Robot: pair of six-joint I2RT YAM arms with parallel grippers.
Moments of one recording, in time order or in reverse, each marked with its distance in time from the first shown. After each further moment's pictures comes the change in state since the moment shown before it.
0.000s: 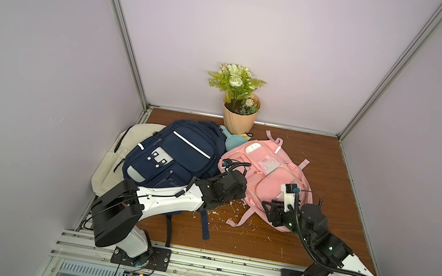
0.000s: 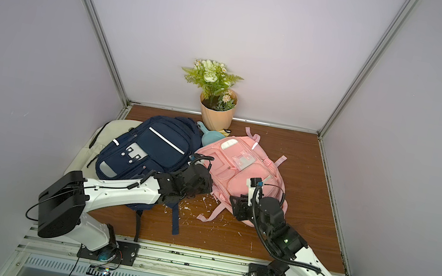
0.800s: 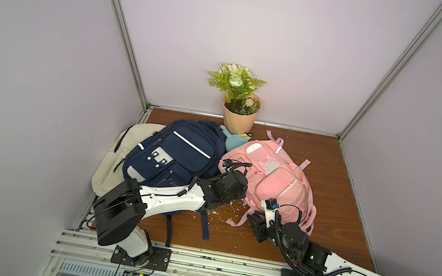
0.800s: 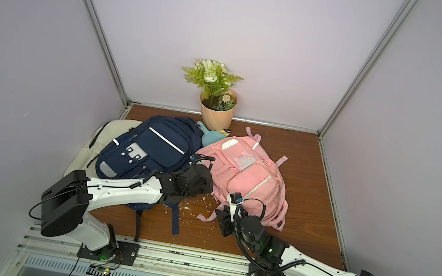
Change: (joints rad) left arm 0.000 0.021 0.006 0.001 0.002 -0.008; right arm 0.293 0.204 -0.172 0.419 0.264 -0.092
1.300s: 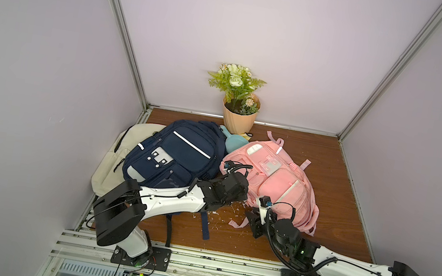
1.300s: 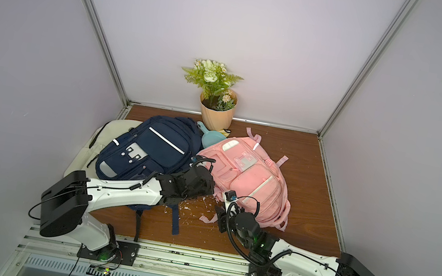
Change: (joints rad) left arm -0.024 -0.006 -0.008 0.026 0.017 -0.016; right arm -0.048 0.214 0.000 0.196 0.039 -0.099
